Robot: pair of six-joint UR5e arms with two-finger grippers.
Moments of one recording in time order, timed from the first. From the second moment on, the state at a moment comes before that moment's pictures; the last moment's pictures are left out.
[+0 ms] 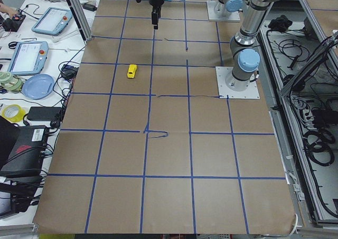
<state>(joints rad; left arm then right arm) -1.53 -1.60 -1.50 -1.63 1.58 0.14 1.66 -1.57 1.53 -1.65 -1.60 -0.10</state>
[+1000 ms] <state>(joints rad) -1.54 -1.60 -1.50 -1.63 1.56 0.14 1.66 -1.57 1.53 -1.65 -1.60 -0.10</state>
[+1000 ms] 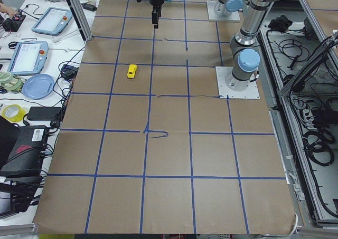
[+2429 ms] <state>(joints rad) -1.52 -1.64 -1.57 -1.42 1.58 -0.20 1.66 -1.57 1.52 -1.65 -1.57 0.02</state>
